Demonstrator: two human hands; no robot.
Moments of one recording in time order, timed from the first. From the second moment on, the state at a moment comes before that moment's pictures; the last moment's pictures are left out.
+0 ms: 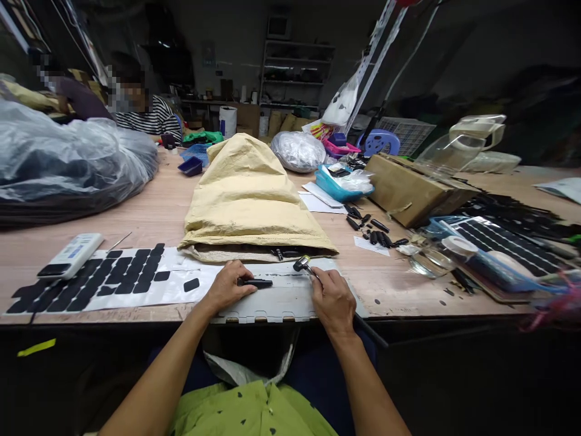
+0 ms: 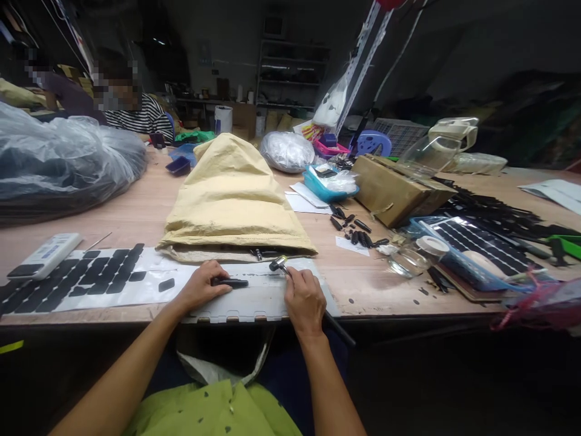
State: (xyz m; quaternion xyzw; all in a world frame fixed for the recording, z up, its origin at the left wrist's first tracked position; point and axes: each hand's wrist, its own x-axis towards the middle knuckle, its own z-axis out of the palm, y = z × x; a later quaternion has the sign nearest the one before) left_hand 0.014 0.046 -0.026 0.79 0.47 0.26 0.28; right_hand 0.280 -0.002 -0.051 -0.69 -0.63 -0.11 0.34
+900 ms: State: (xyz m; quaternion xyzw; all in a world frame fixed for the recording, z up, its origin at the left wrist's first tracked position) left_hand 0.016 0.046 -0.033 0.78 0.47 0.28 0.29; right_hand 0.199 -0.038 -0.034 -0.60 -0.68 0.04 0.41
